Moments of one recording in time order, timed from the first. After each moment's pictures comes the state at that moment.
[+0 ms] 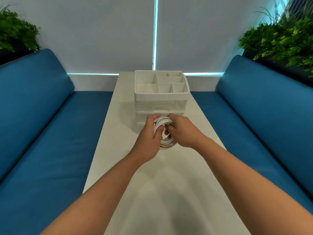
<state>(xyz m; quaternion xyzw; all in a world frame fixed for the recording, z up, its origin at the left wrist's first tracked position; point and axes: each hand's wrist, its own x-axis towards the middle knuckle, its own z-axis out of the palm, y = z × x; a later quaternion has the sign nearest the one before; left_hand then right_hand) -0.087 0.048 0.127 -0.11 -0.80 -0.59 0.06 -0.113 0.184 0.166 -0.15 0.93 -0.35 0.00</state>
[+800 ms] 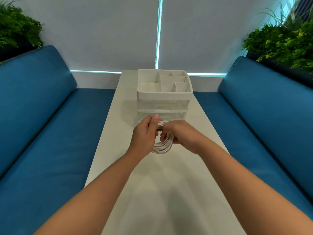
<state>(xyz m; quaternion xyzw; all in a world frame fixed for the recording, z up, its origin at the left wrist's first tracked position) -0.099 0.038 0.118 -0.06 -0.75 -0.65 0.12 -0.106 0.174 0.164 -0.05 0.79 -0.58 0.18</state>
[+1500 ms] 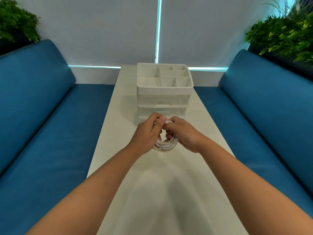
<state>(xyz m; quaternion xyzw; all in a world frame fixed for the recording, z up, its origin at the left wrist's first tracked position) -0.100 0.034 0.113 -0.12 -0.82 -0.55 0.08 -0.108 0.181 0.144 -0.09 0.75 -0.63 0.18</state>
